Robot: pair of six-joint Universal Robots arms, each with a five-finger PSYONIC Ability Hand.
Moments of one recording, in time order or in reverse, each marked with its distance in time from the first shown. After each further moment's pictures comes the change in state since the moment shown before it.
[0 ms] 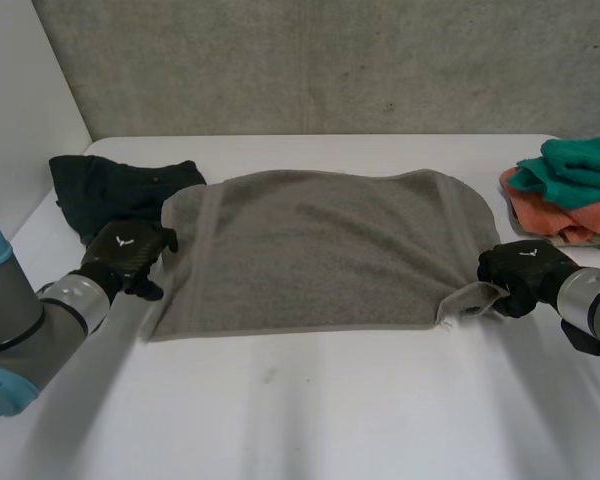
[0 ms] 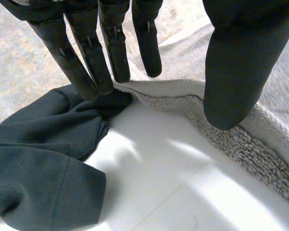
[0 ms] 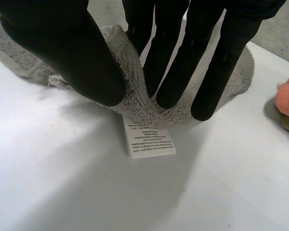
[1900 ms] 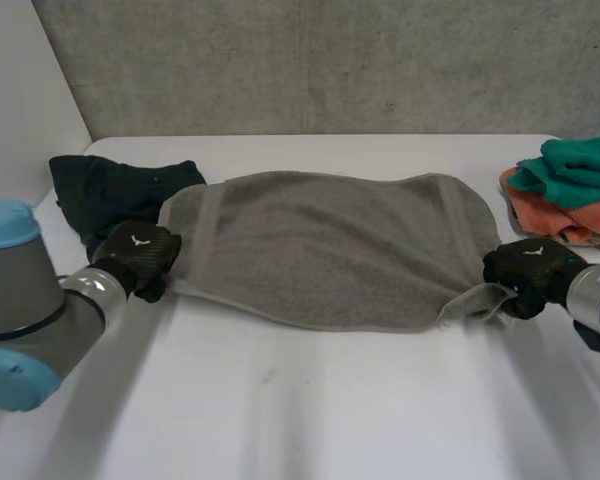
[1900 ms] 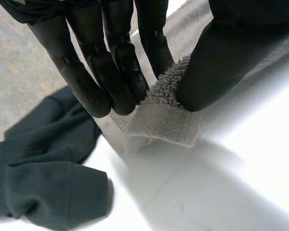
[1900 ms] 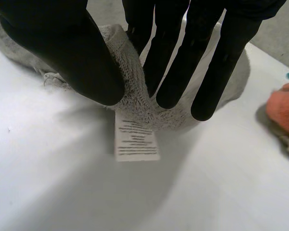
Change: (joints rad) left arm -0.120 0.064 0.071 -0.216 -0.174 0.128; right arm -0.010 -0.066 -0.001 0.096 0.004 -0.095; left_hand 0.596 0.635 0.627 0.638 0.605; right_hand 0.000 0.000 0.000 0.000 0.002
